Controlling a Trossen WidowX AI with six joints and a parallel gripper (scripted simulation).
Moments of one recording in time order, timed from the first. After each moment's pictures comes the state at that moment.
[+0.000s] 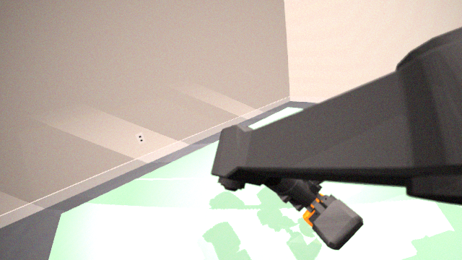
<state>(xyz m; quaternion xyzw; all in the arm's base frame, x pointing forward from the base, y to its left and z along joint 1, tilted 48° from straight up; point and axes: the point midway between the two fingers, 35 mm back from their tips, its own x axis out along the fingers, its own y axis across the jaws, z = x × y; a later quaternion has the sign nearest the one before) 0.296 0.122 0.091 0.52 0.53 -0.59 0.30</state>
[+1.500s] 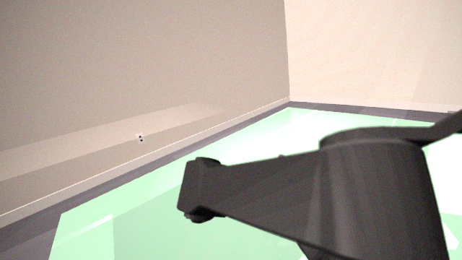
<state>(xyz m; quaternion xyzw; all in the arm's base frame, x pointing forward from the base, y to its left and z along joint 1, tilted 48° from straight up) 0.305 0.139 0.107 0.45 0.49 -0.65 0.37</state>
